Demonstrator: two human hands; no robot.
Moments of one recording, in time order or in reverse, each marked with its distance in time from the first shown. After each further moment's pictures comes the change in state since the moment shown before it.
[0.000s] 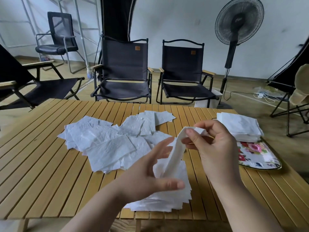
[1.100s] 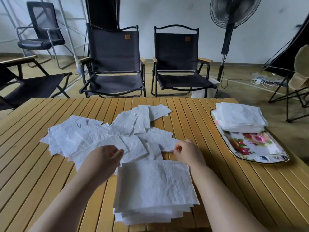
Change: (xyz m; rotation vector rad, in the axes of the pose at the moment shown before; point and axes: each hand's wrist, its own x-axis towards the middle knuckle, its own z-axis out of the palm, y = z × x) left_hand 0.034 -0.071 -0.061 0.440 0.457 -0.518; right_hand 0.047 0.174 0.045 -0.881 -0.451 0.317
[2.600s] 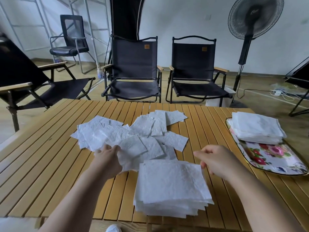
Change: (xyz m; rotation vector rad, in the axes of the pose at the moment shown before) left_hand 0.012 -0.053 -0.019 0.489 -0.097 -0.090; right_hand -0.083 -0.042 -0.096 0.262 -0.150 0.109
